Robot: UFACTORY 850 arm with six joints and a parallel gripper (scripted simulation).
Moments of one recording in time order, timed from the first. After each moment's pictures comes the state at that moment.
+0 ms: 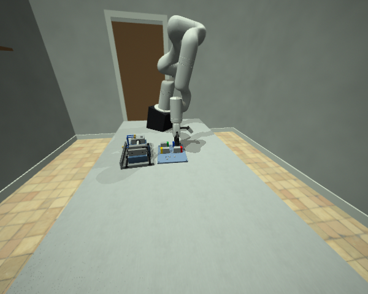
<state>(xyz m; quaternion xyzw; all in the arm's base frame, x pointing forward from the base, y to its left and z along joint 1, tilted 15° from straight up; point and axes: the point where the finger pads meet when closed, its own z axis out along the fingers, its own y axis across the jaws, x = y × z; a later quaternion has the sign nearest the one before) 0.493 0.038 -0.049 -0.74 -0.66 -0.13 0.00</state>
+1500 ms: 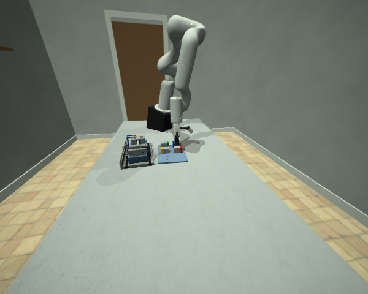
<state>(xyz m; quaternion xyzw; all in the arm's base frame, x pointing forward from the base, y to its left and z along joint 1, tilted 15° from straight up) 0.493 0.038 -0.049 -0.74 -0.66 -0.13 0.00</state>
